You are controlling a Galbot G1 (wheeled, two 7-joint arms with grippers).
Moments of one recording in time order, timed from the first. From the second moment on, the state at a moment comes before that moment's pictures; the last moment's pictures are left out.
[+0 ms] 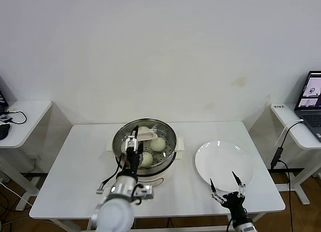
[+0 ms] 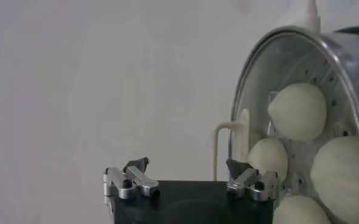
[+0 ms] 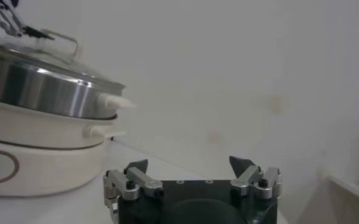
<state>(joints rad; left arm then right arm) 1.28 -1.42 -0.20 -2.13 1.41 0.29 0.23 -1.63 1.50 0.70 1.89 -0.17 0.34 -0.20</state>
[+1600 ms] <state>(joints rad) 1.92 -1.39 -0.61 -2.16 -0.12 -0.21 -0.14 -1.78 1.36 0.67 2.00 0.02 0.19 -0.24</state>
